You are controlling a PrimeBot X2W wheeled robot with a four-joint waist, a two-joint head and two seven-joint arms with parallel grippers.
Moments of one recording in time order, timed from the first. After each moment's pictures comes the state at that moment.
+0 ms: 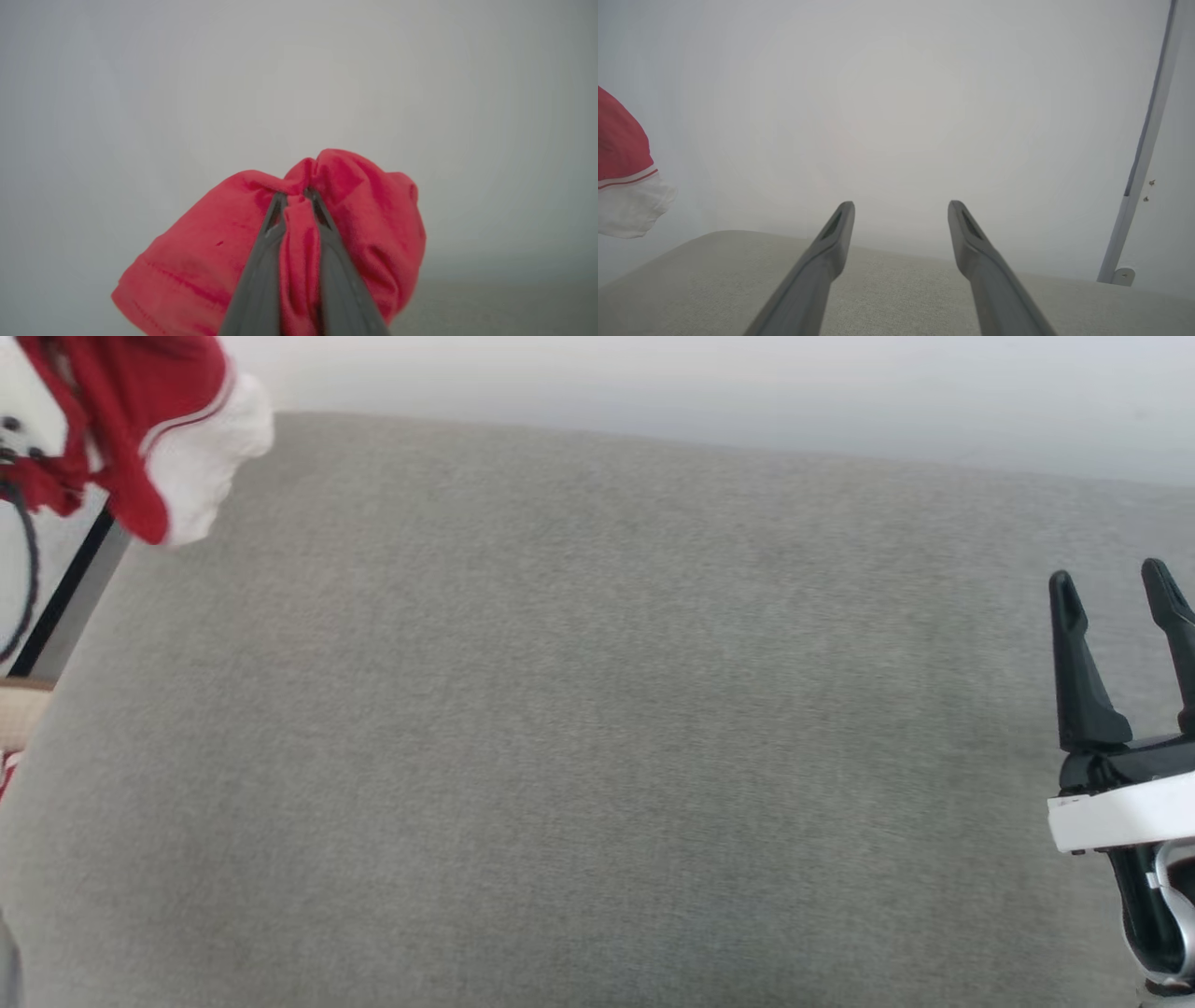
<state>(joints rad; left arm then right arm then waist) -1.06 0.51 -0.12 0.66 -0.36 -0.10 0.14 -0.16 -0.23 -0.07 -0.17 0.33 0.13 -0.03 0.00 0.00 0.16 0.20</state>
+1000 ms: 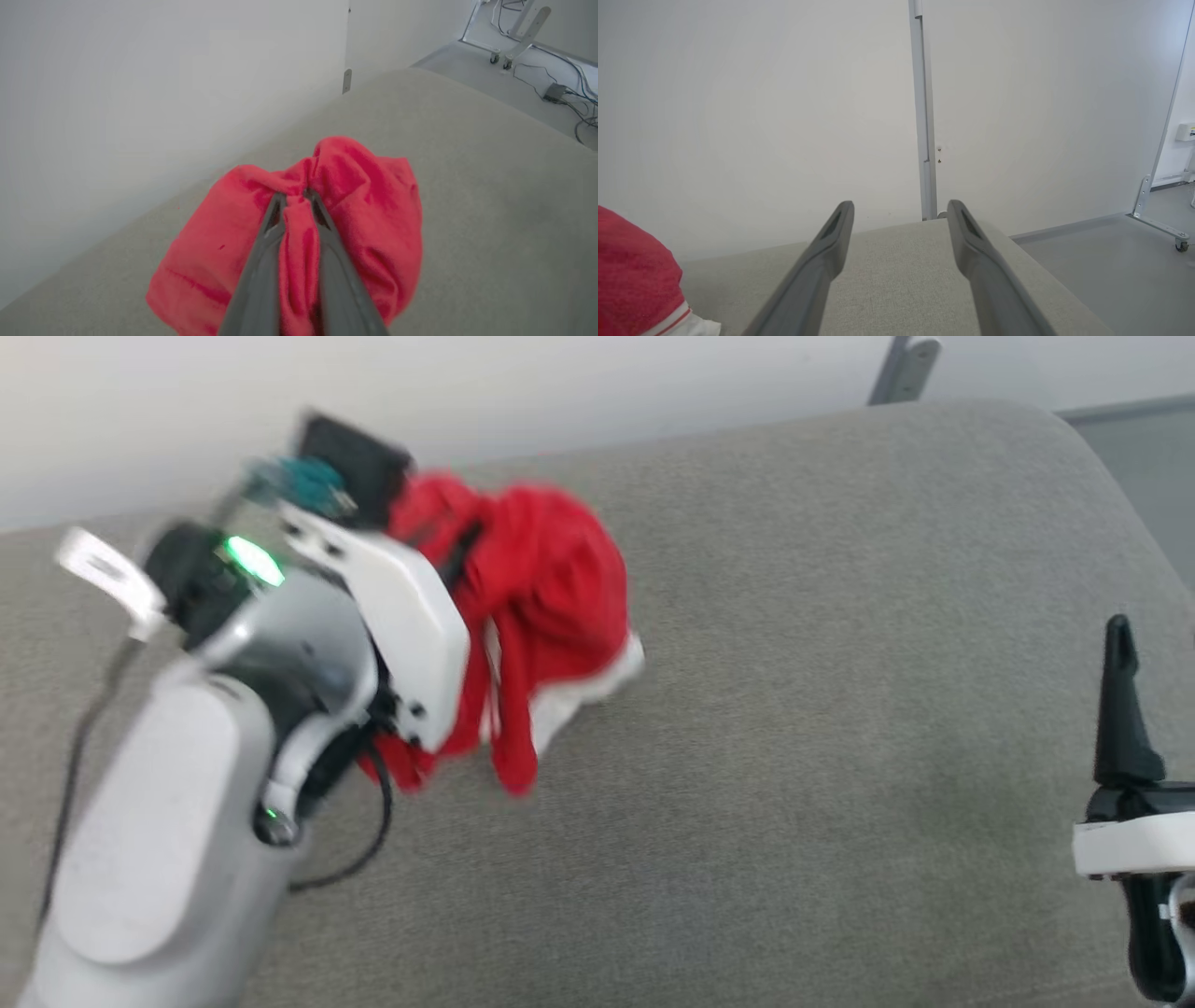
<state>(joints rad) -0.65 0.37 -0.40 -0.12 -0.47 0.00 0.76 -0.11 -0.15 -0.20 -0.09 0.31 0.13 -0.11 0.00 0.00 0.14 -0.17</state>
